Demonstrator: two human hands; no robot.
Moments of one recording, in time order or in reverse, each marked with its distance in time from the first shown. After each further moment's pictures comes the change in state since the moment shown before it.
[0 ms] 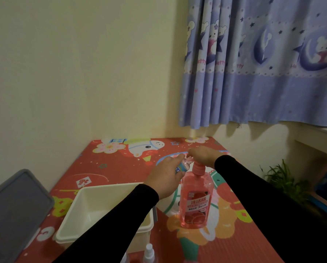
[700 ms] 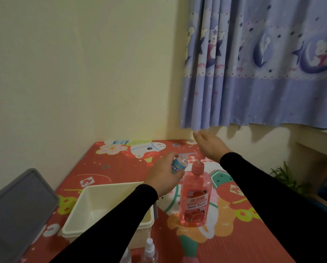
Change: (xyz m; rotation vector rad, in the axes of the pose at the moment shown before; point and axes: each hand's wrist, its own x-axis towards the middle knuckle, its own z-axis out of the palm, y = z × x) left_hand -0.009 0.004 -0.003 -0.178 0.133 -0.065; right_hand -0.015 0.015 -0.019 0.120 0.427 -0.277
